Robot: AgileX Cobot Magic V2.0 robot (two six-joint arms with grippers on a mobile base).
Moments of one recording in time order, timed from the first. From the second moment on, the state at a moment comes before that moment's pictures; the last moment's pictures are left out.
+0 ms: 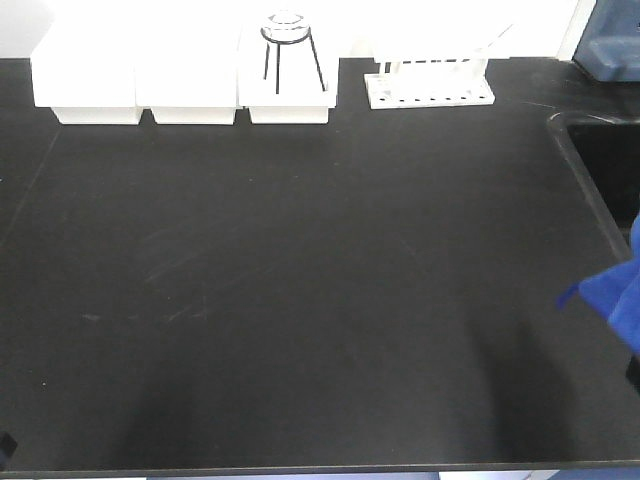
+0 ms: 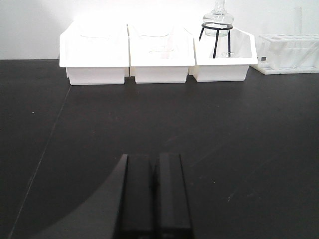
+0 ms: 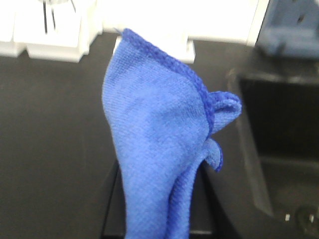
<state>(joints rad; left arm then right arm) -0.09 -0.02 0.03 -0.10 0.24 0.02 -0.04 0.33 -0.34 0.24 0.46 -0.32</state>
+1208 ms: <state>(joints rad) -0.09 -0.02 0.03 -0.10 0.24 0.02 -0.04 0.33 -0.34 0.24 0.42 -0.32</state>
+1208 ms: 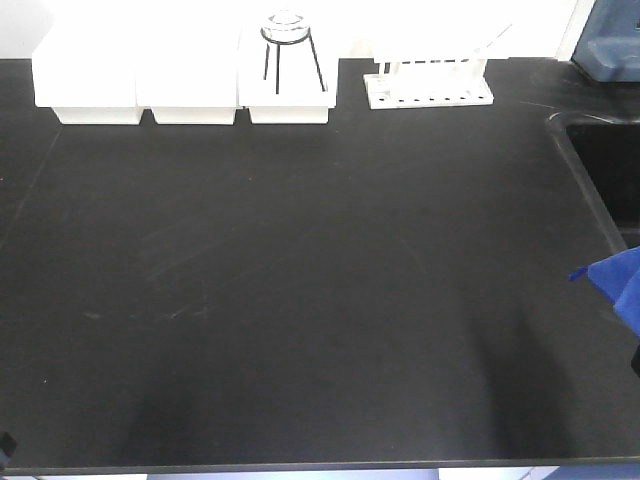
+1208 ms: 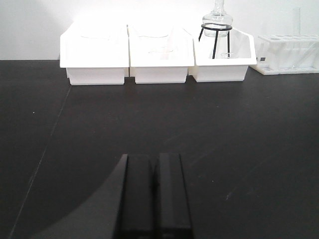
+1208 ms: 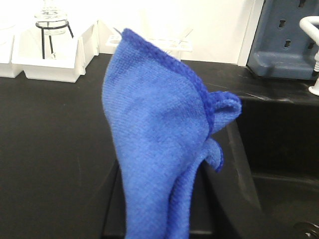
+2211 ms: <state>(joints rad) -0.09 -0.02 0.03 -0.10 0.24 0.02 -0.04 0.33 -0.34 0.24 0.42 -0.32</state>
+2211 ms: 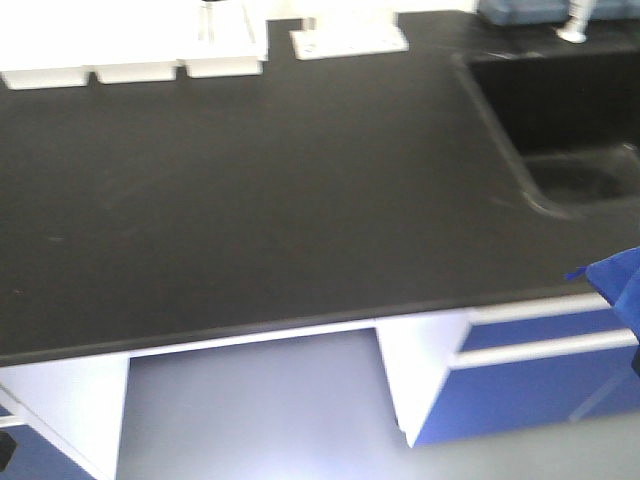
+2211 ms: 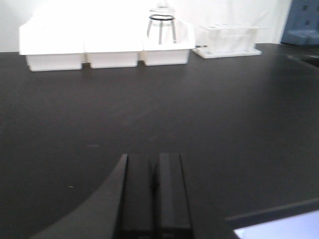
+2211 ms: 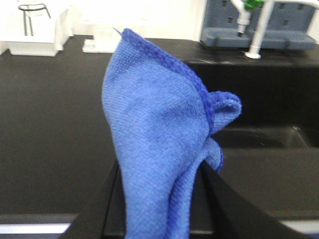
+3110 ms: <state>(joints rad) -0.09 -0.02 0.03 -0.10 0.24 0.02 -0.04 0.33 -0.34 0.24 0.42 -0.32</state>
